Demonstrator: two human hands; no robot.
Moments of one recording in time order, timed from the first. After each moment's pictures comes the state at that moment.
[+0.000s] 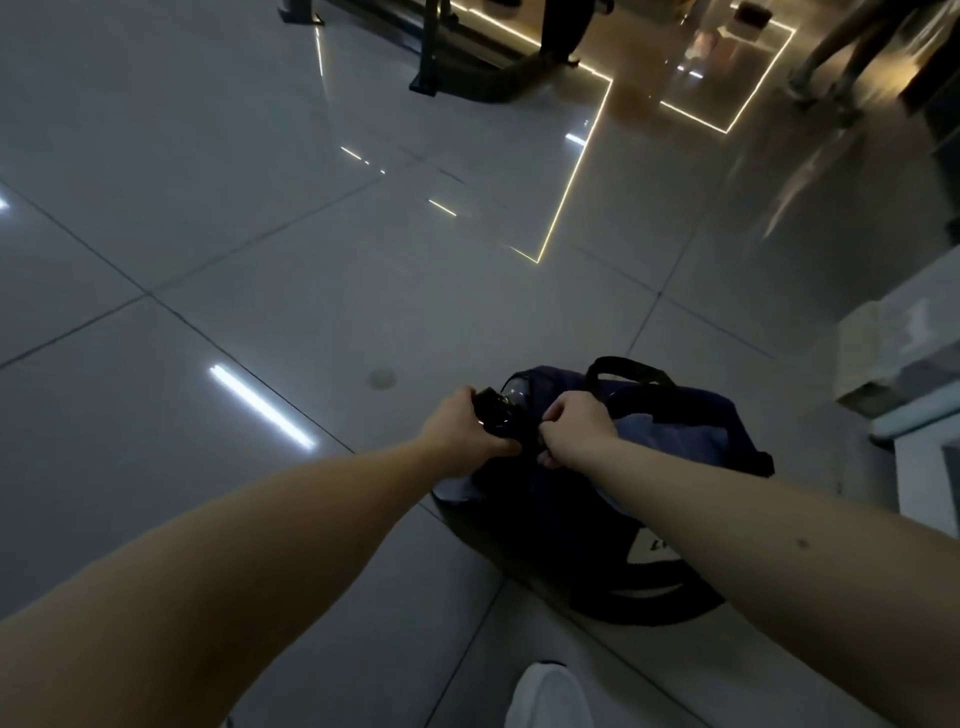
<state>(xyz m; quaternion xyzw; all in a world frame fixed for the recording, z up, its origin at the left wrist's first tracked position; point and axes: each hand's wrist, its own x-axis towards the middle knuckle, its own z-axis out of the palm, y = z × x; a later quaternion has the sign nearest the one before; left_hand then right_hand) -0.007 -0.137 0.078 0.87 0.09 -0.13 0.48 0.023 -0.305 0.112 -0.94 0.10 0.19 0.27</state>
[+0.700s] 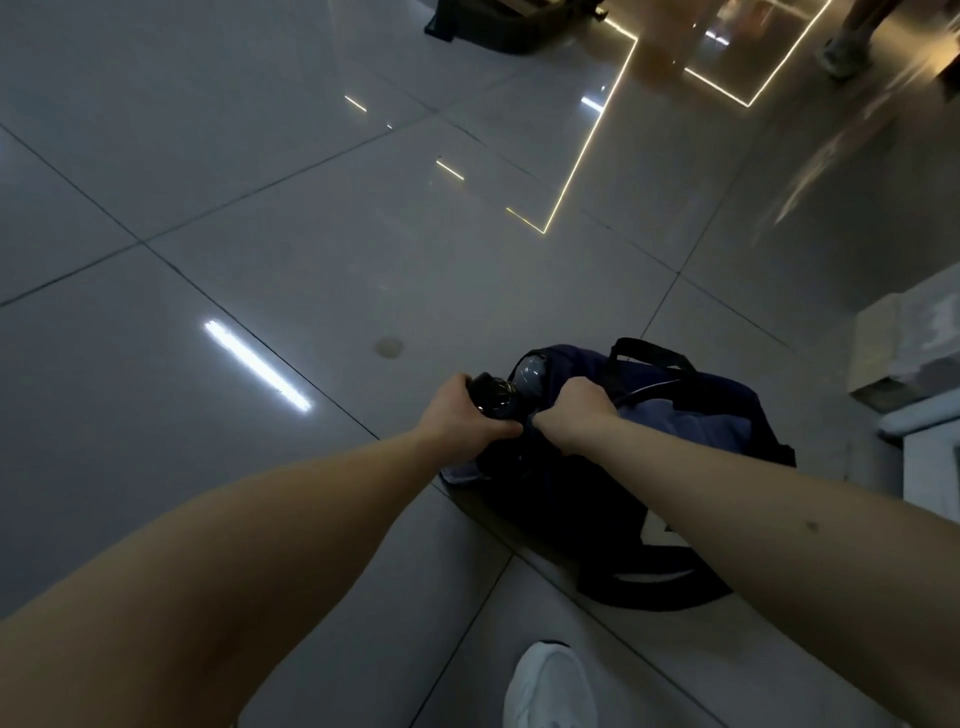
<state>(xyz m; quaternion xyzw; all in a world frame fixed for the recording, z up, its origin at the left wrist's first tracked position) -0.008 -0.127 0.042 0.80 0.14 -0.13 0.56 0.027 -0.280 0.109 -0.96 0.08 0.21 0.13</state>
